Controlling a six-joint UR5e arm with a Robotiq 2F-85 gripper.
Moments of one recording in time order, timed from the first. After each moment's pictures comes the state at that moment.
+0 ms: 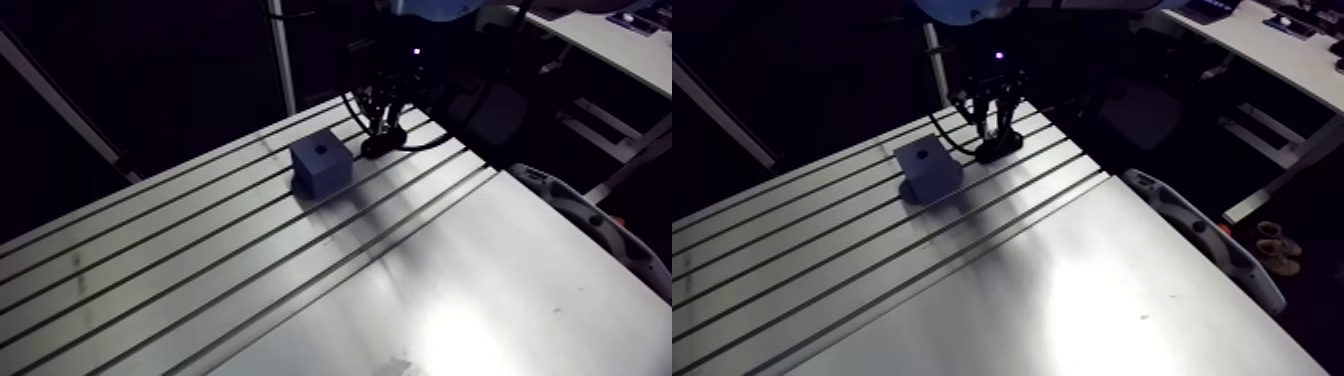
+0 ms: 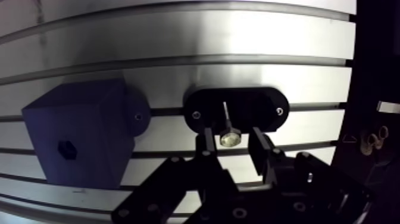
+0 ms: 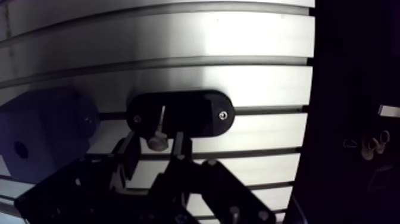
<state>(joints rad) -0.61 -1.08 1.70 -2.16 -1.59 -2.15</state>
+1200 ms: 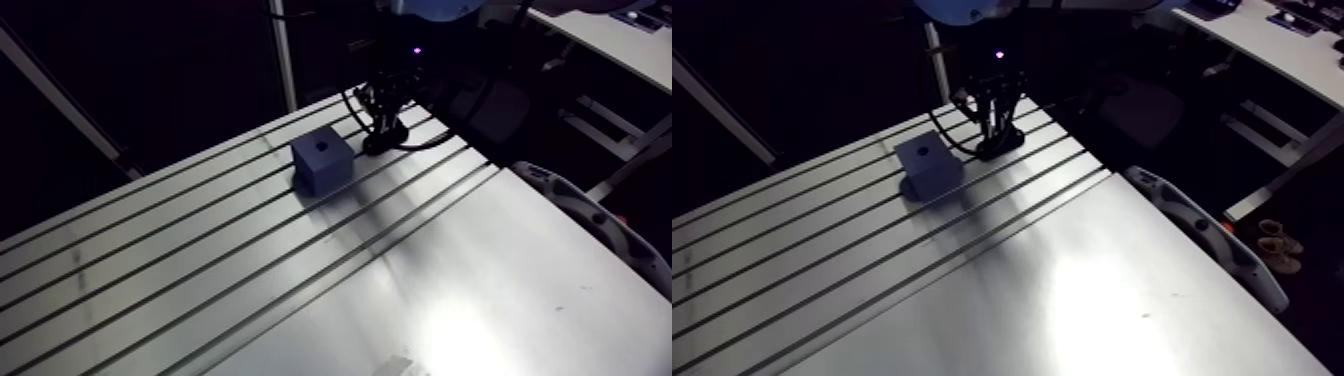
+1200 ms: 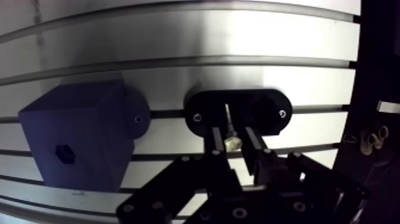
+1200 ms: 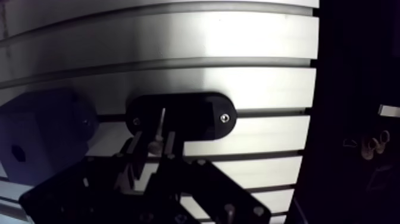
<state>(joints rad) -0.61 -1.07 1.70 -2.16 -1.60 -2.15</state>
